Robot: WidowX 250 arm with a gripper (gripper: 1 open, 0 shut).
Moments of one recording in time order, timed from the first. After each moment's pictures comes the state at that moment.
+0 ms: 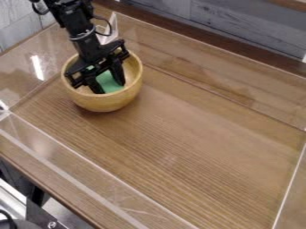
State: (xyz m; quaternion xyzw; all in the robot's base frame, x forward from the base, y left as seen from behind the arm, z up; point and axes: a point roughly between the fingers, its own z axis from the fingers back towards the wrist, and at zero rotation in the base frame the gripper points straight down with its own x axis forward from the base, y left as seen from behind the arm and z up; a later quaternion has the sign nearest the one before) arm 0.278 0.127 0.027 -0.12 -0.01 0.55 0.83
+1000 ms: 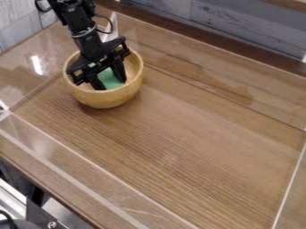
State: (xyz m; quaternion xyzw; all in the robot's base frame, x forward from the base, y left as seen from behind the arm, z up) arm 0.281 0.132 0.021 -0.12 0.00 0.55 0.83
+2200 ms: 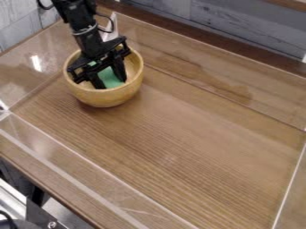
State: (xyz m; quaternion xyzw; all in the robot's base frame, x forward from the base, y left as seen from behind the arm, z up) arm 0.282 0.136 0.020 -0.11 0.01 0.55 0.83
